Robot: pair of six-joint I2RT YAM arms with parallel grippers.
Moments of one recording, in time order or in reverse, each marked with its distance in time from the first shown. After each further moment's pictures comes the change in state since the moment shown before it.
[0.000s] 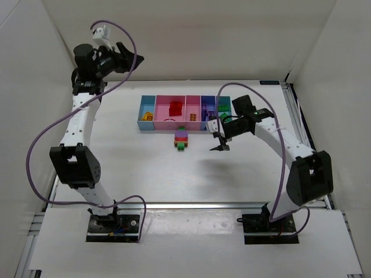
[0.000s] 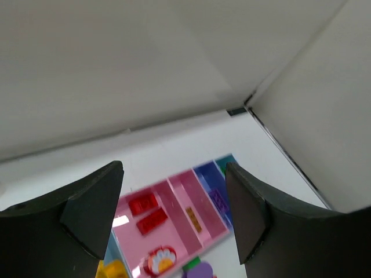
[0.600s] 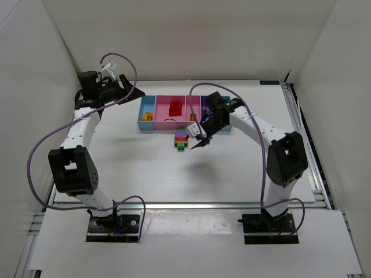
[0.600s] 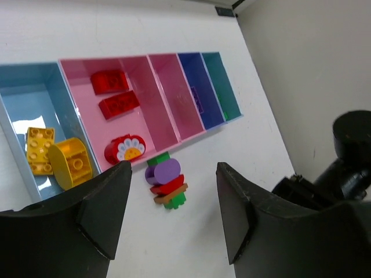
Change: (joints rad) left arm 0.093 -0.119 -0.415 -0.100 0.232 -0.042; right arm 0.163 0.332 0.336 -0.252 -0.064 -0.425
